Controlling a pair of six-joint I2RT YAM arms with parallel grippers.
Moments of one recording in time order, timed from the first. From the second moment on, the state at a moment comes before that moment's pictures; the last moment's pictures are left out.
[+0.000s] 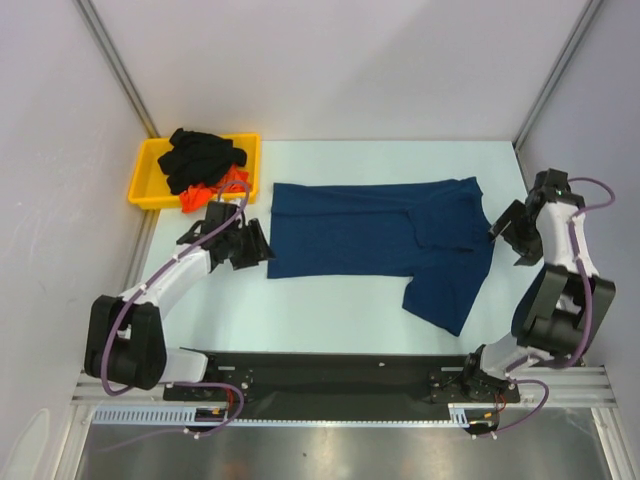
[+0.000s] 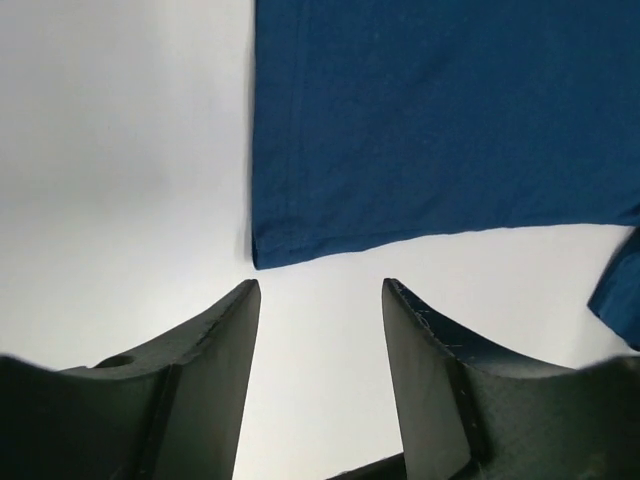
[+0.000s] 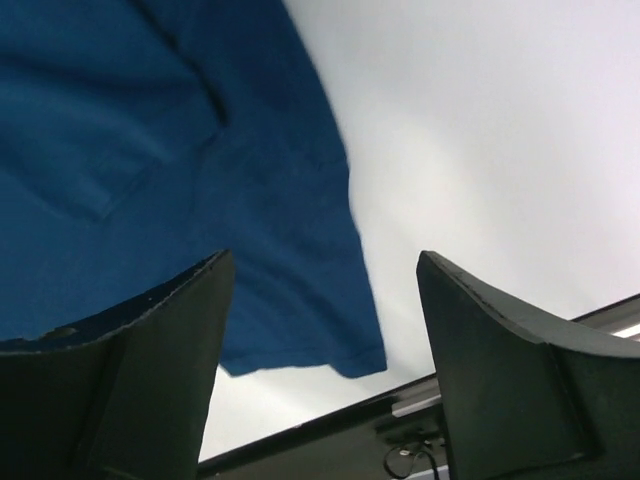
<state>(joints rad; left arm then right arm) -0.22 1.34 0.83 -0.42 0.21 -0.50 -0.35 1.58 1.28 -0.94 0.05 0.41</state>
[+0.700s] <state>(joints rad) -0.18 1.44 0.66 -0.34 0.18 -0.94 -0.23 1.44 1.09 -0.91 -0.20 0.43</state>
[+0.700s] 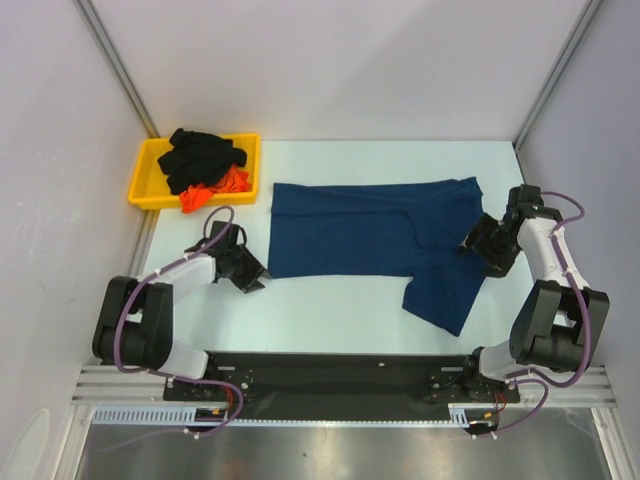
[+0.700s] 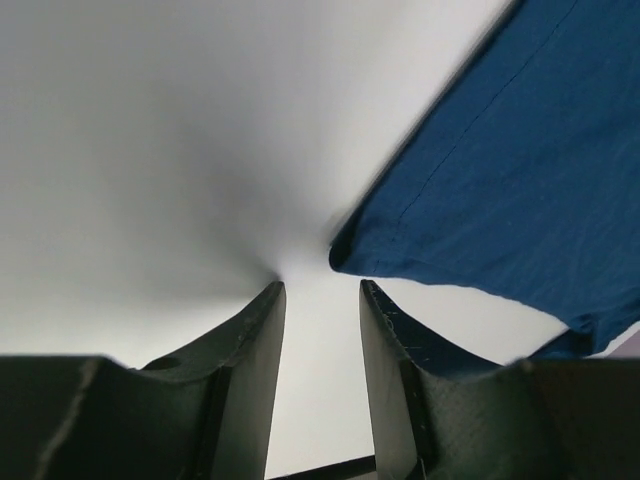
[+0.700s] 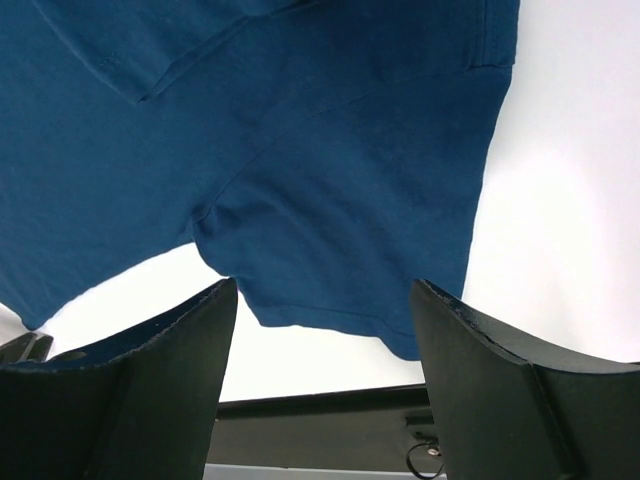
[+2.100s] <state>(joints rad) -0.17 1.53 0.71 -0.30 0.17 -1.03 -0.41 1.50 0.97 -0.89 -0.14 0.43</state>
